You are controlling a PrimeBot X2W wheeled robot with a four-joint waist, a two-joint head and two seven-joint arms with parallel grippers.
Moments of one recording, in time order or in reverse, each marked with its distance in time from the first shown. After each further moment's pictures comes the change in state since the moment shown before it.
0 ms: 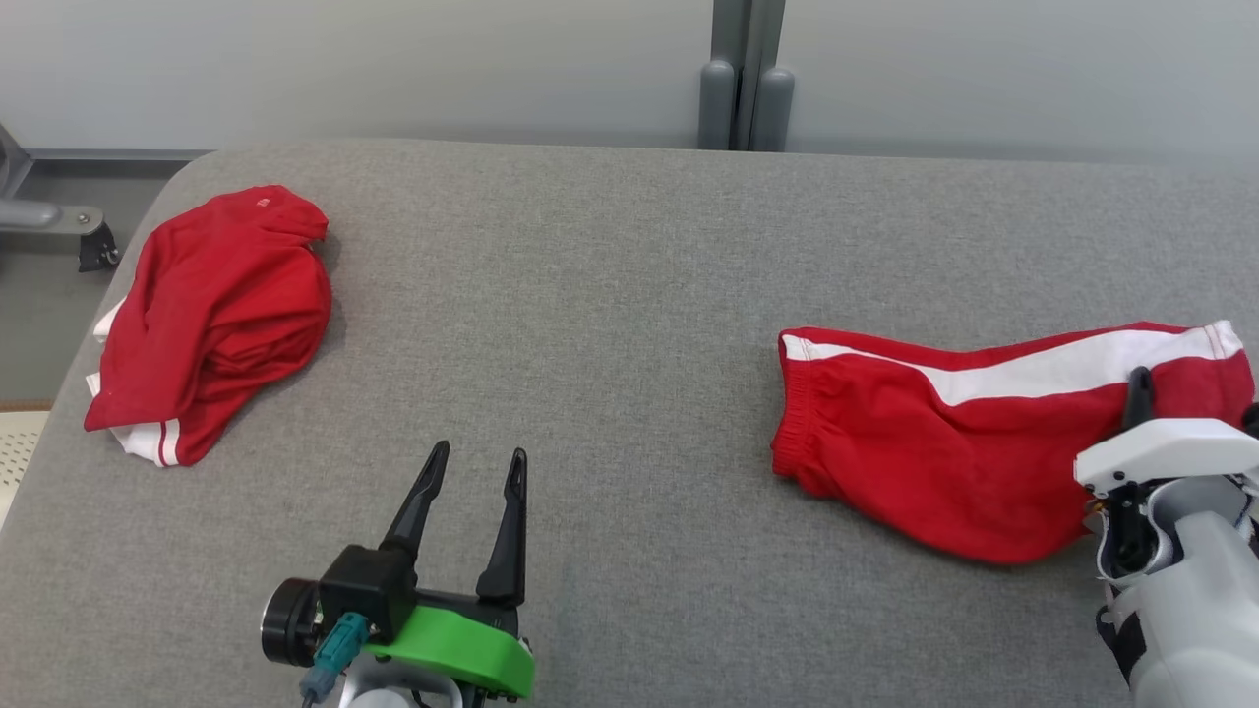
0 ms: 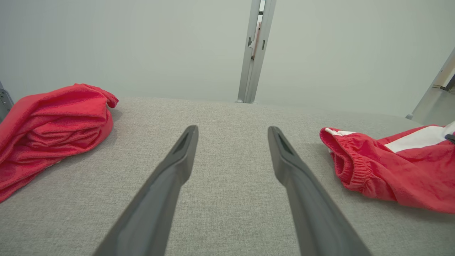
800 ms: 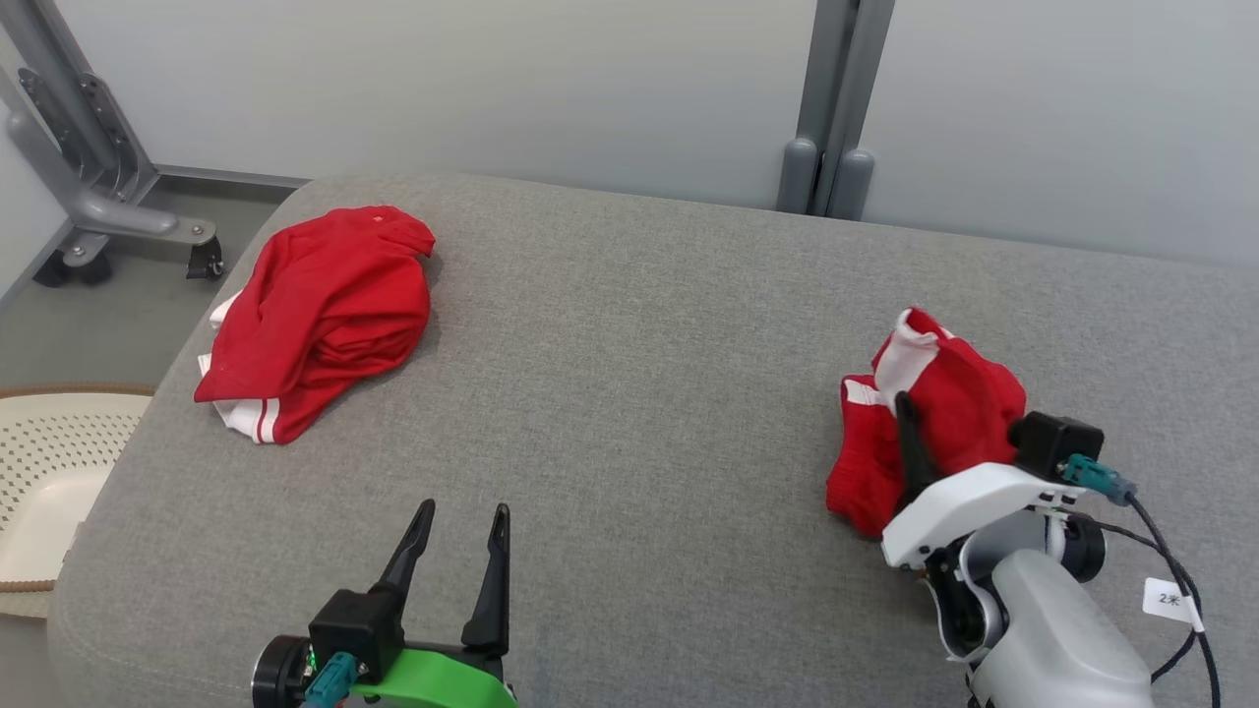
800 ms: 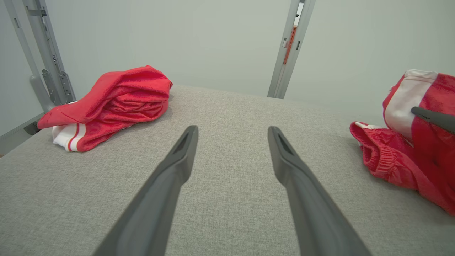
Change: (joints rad) left arm 0.064 0.000 0.033 0.057 -0.001 -0.022 0.000; right arm 0.132 0.127 0.367 -0.221 -0.105 0.000 -0.001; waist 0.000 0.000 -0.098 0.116
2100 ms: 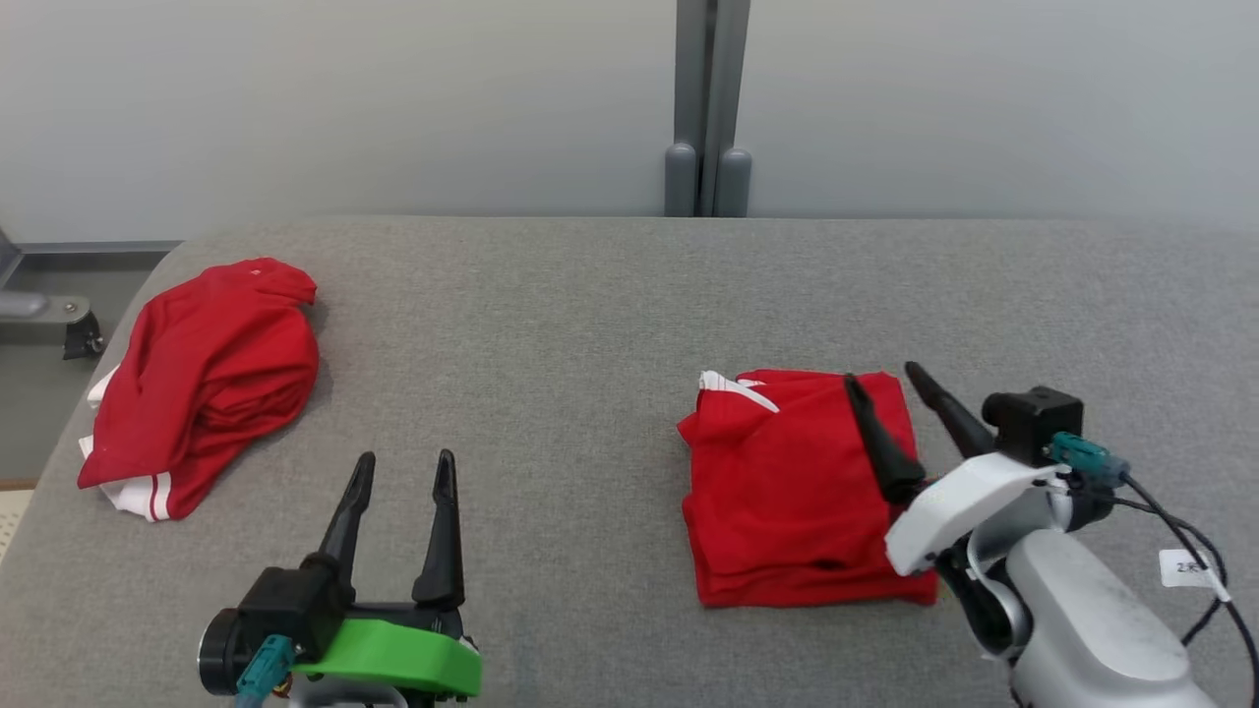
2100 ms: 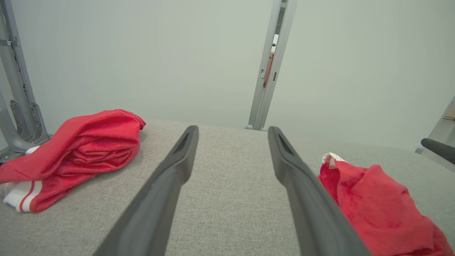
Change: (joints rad) left arm -0.005 0.000 0.073 -0.110 -0.025 0.023 0.000; right arm 0.028 -0.146 0.251 -0.211 0.022 0.000 0.033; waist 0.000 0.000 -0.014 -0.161
